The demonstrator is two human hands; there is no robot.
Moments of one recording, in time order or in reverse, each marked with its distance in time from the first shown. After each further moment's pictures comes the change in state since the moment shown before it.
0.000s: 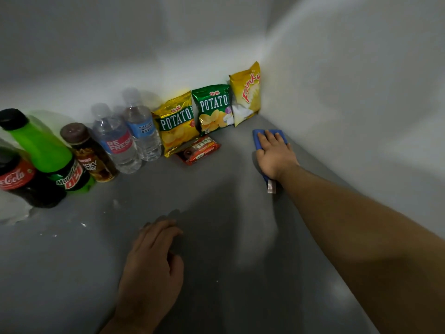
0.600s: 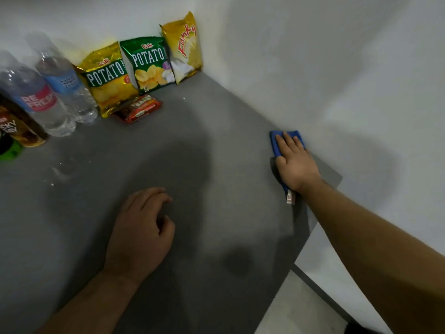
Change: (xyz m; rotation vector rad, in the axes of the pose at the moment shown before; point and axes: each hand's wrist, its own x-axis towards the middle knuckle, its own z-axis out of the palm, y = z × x) left_hand -0.039 0.052 0.033 -0.025 -0.022 0.209; right_hand -0.212 0.143 -0.001 0.056 0.057 0.204
